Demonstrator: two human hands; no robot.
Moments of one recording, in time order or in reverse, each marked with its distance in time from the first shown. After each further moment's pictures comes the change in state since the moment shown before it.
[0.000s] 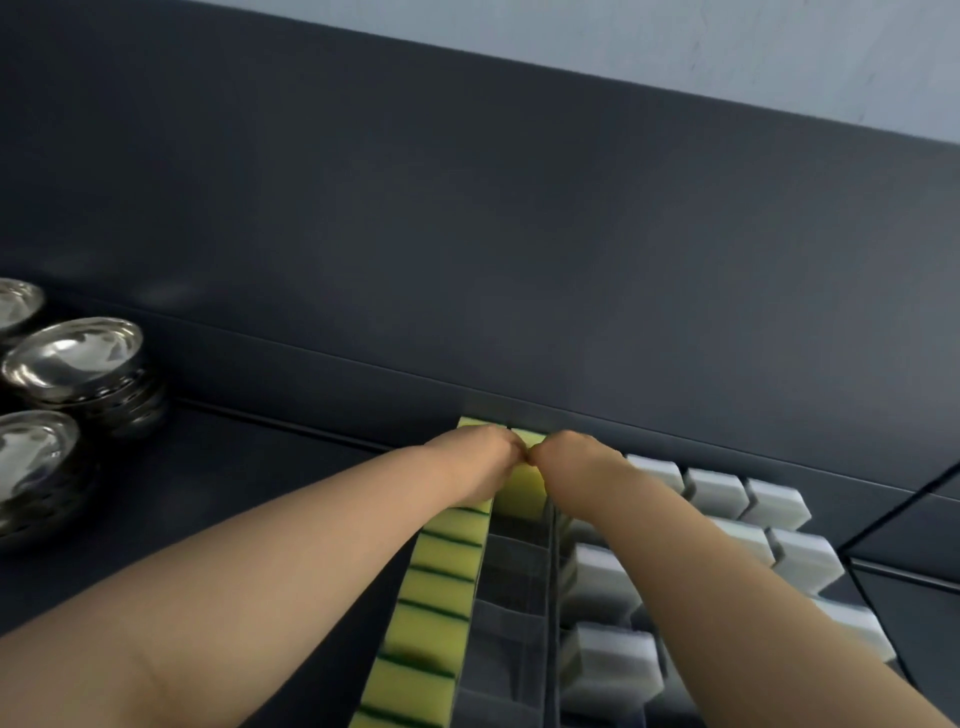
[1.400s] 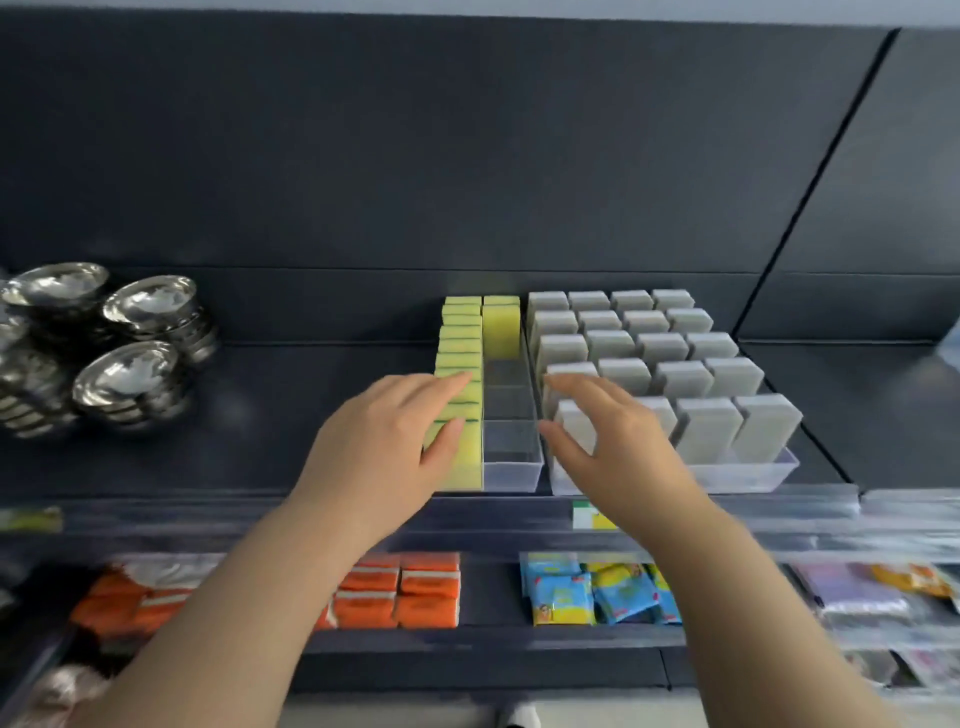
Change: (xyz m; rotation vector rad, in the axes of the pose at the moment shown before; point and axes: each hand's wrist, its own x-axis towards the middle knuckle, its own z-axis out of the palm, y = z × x) left_hand -0.310 0.086 0.011 0.003 0.653 0.085; right_hand -0.284 -0.121 0.045 0.763 0.759 0.126
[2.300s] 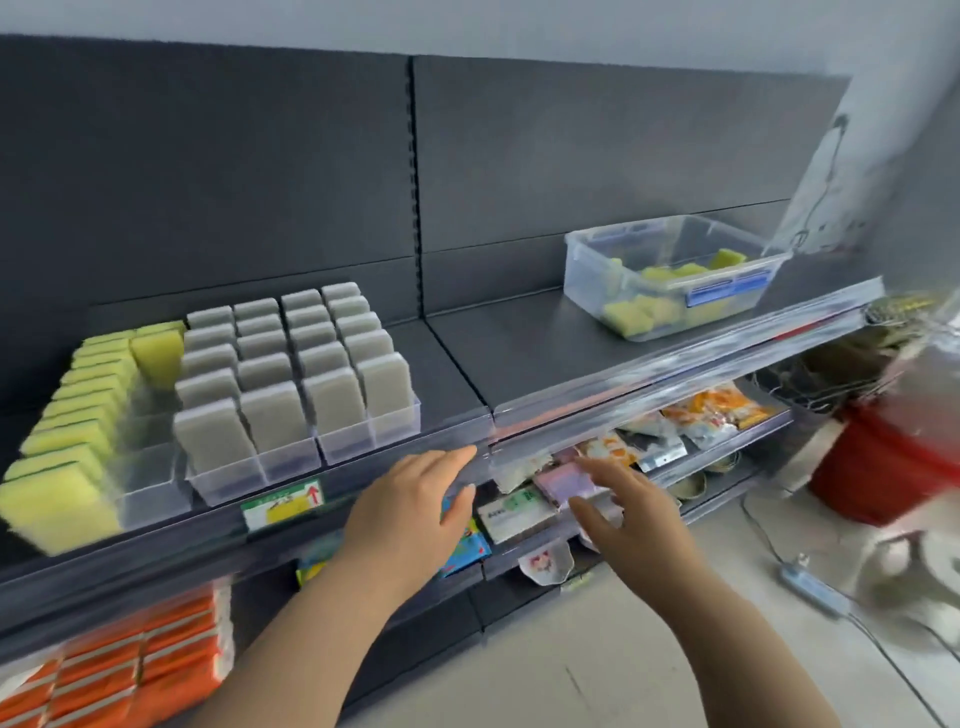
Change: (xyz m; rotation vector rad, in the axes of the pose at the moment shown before) left_hand -0.005 0.305 0.129 -0.381 -0.263 0.198; right_hand -0.260 0.172 -0.200 -0.055 0.157 0.605
